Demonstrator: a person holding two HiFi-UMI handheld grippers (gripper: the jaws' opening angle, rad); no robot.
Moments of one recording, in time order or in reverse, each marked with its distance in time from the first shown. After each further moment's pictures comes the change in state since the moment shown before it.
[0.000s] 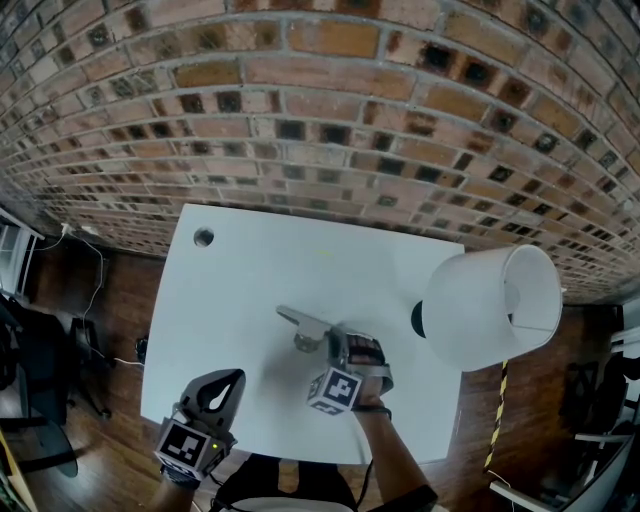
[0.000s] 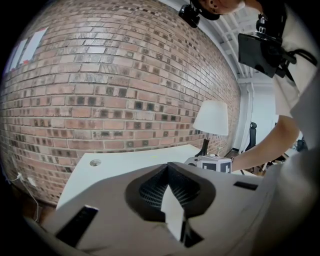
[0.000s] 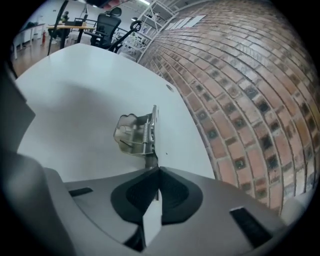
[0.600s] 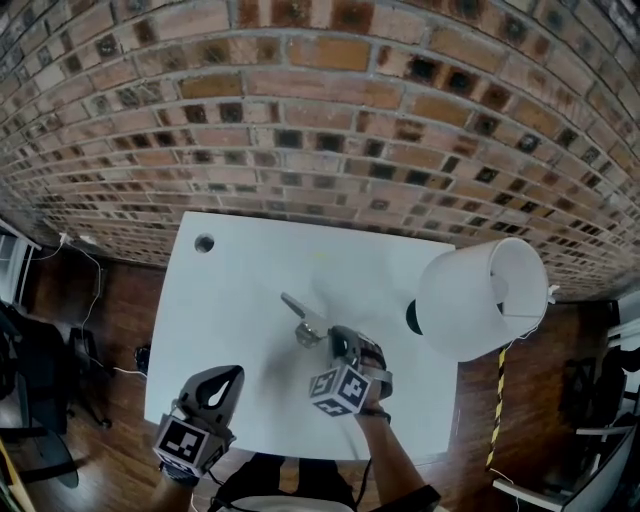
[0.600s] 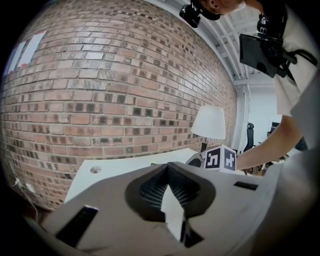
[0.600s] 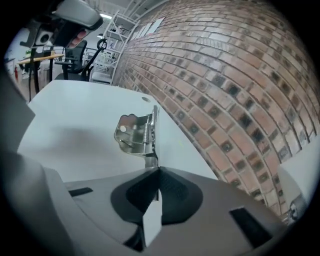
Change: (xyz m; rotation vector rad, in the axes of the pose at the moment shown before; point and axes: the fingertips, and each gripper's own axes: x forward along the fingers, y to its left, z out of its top) left arm -0.013 0.003 0.016 0.027 -0.035 -0.022; right arm -0.039 -0.031 0.014 0.355 -0.071 -0.013
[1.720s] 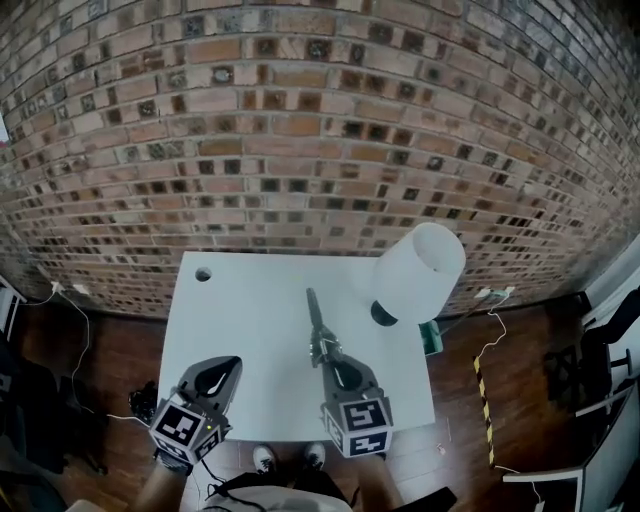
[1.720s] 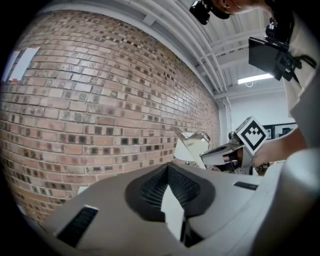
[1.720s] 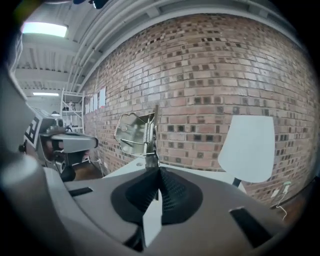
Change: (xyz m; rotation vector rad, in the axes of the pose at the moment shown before) left arm -0.093 -0.032 0.060 0.145 -0.215 -0.115; right arm -0.249 -0.015 0.082 0.746 -0.421 -0.093
